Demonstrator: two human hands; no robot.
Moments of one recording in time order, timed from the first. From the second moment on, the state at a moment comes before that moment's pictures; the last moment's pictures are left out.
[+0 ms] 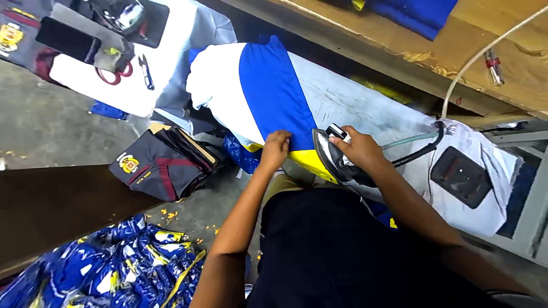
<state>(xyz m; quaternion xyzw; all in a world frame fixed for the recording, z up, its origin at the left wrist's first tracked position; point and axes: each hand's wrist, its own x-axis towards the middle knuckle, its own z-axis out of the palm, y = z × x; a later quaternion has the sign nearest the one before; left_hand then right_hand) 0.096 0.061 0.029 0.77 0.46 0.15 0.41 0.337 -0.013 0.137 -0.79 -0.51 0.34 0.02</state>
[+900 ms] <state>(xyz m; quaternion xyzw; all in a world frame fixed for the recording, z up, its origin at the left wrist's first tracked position) 0.130 0.245 0.032 0.87 0.42 0.07 0.25 0.352 0.010 0.150 -0.79 -0.50 0.36 -0.05</state>
